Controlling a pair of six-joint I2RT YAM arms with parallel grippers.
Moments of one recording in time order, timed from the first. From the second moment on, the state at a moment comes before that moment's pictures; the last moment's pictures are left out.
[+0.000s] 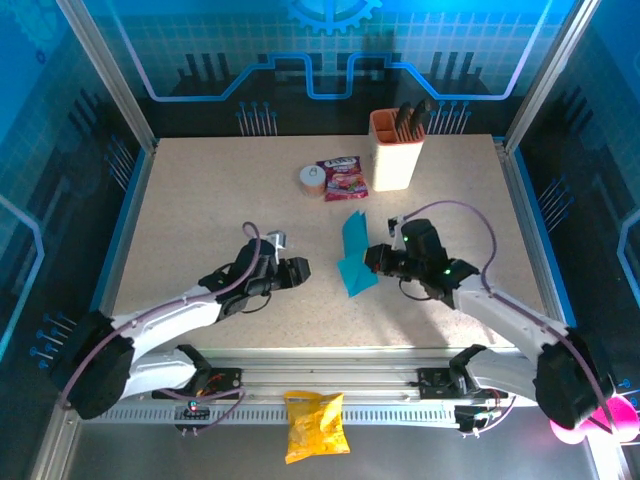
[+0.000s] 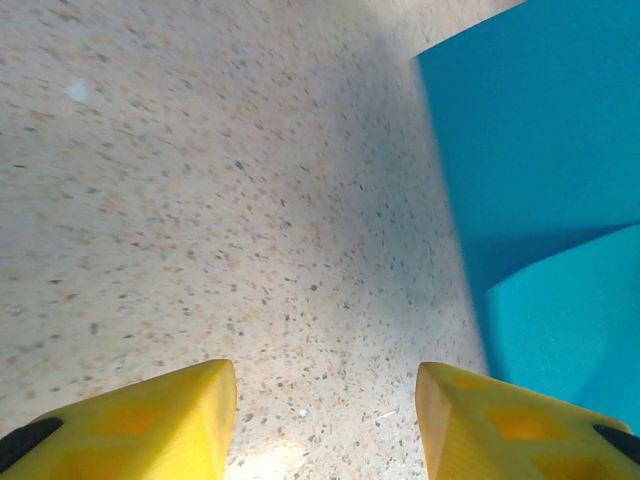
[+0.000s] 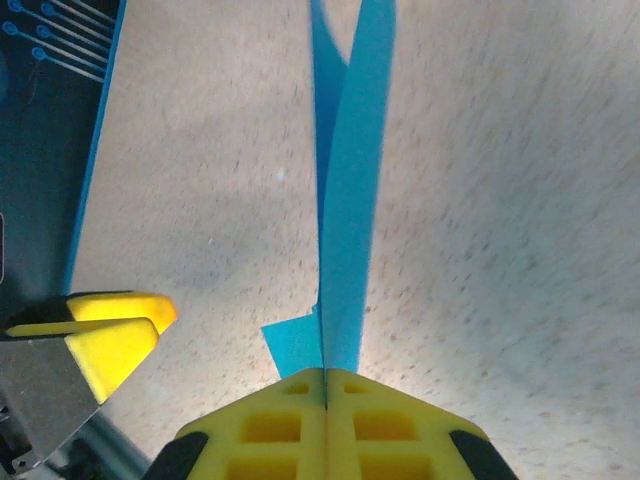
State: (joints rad) left arm -0.62 1.16 0.51 0.00 0.09 -0.82; right arm 0.52 1.11 0.69 -0.25 -0.23 0.70
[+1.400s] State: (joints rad) left arm -0.43 0.77 0.42 -0.38 0.10 -0.93; right arm 1.14 1.86 1.33 -0.84 0.39 0.71
